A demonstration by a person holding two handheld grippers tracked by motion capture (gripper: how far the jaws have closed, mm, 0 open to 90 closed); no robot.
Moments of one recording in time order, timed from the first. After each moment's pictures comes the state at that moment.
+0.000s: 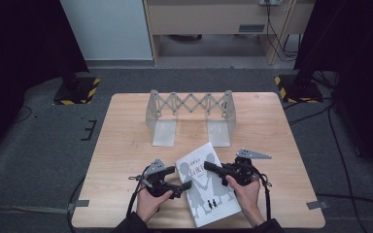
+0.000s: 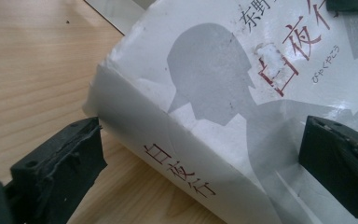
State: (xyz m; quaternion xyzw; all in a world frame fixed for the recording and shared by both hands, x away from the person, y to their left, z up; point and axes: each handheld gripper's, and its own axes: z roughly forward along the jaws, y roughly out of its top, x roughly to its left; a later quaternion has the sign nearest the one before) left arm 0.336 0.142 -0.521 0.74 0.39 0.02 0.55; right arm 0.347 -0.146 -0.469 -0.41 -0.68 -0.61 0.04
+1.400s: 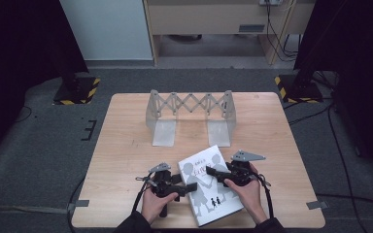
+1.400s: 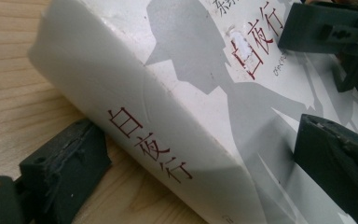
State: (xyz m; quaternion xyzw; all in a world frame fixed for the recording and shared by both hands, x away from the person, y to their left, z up) left arm 0.342 0.130 -0.547 0.71 0.44 -0.08 0.54; right arm 0.358 -0.150 -0.499 -0.39 -0.75 -0.53 -0.05
